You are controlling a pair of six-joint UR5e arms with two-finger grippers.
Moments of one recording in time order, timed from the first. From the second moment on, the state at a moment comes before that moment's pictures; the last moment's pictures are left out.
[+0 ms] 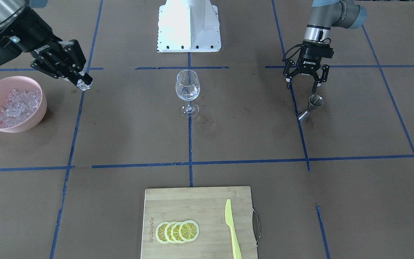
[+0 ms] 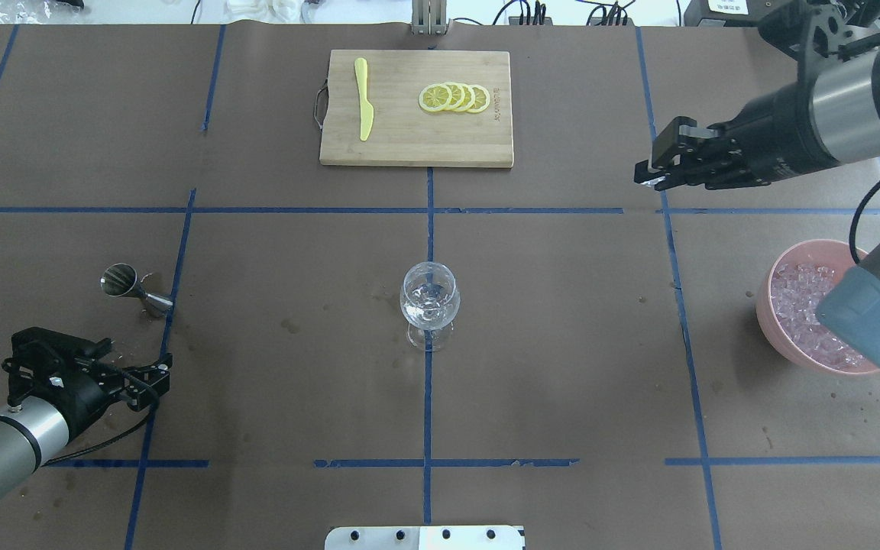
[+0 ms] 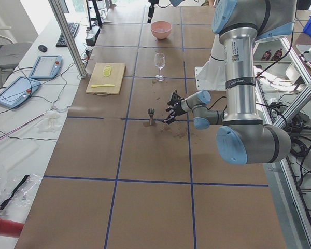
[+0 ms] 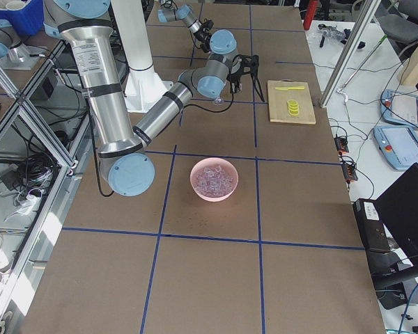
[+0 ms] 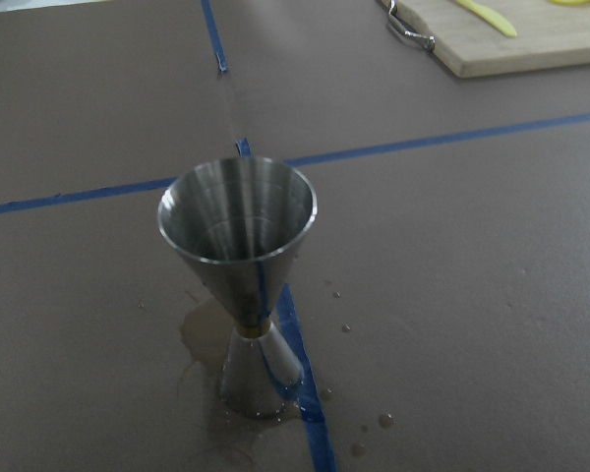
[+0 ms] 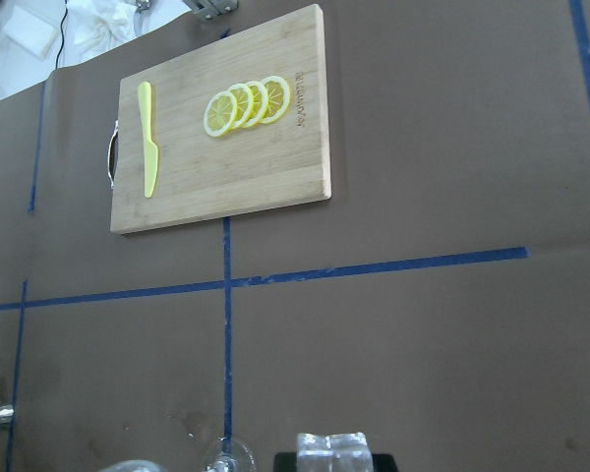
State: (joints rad) left arm -0.18 -1.31 -1.96 -2.46 -1.05 -1.15; right arm 0.92 -1.26 2.10 -1.24 2.21 1.29
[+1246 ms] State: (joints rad) left arm -0.60 -1.35 -2.30 -1.96 -1.74 -1.05; right arm 0.55 -0.98 1.98 -1.40 1.92 1.41
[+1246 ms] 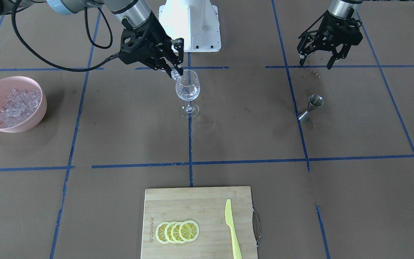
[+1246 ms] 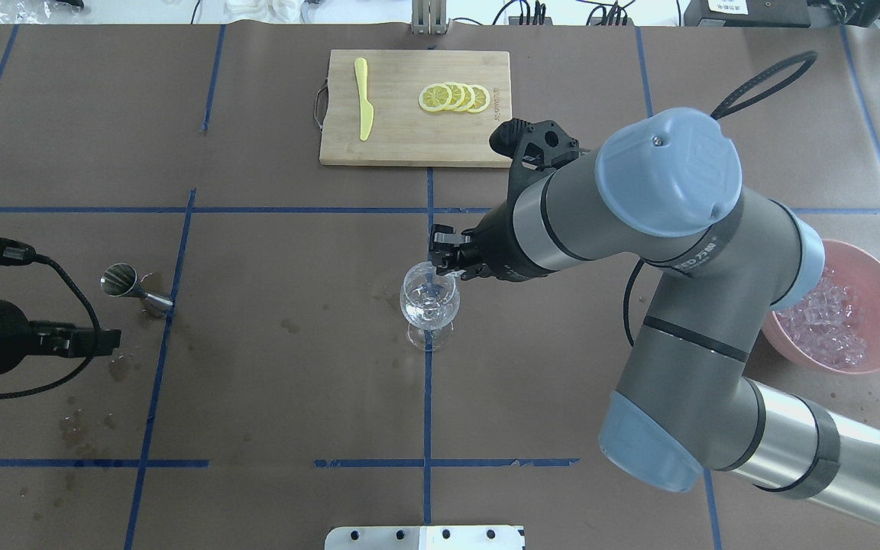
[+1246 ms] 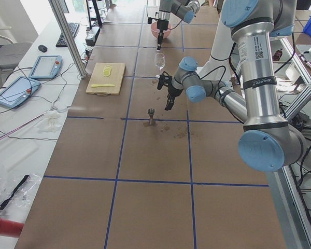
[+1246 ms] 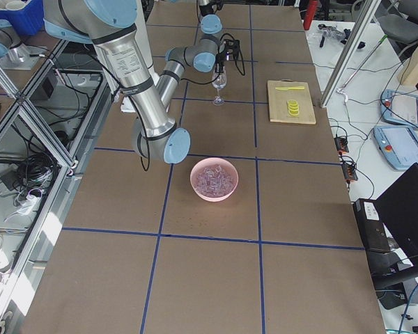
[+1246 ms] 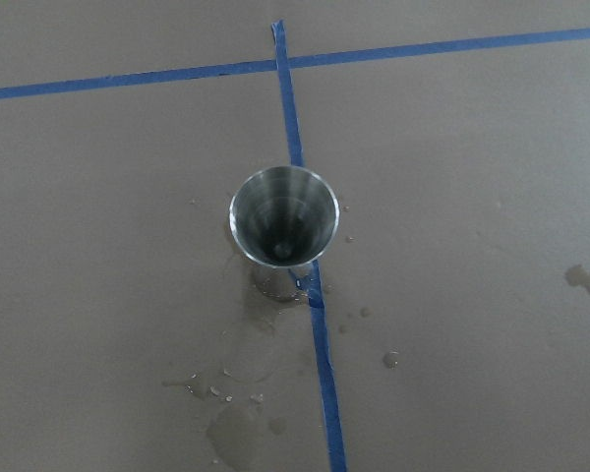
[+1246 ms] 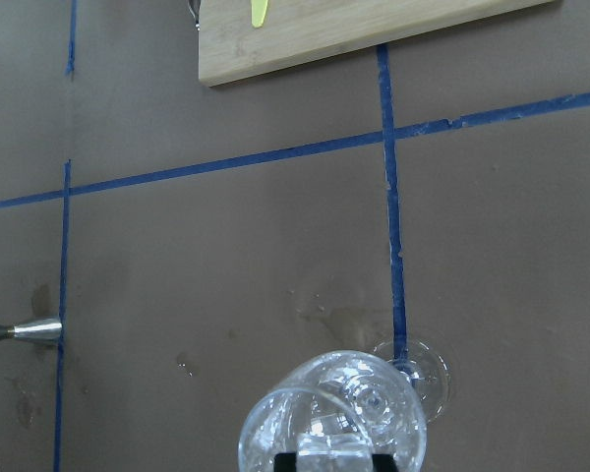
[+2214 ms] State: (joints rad) left arm -0.82 -1.52 -2.33 -1.64 -1.84 -0.81; right arm 0.53 -0.94 1.98 -1.44 1.90 1.40
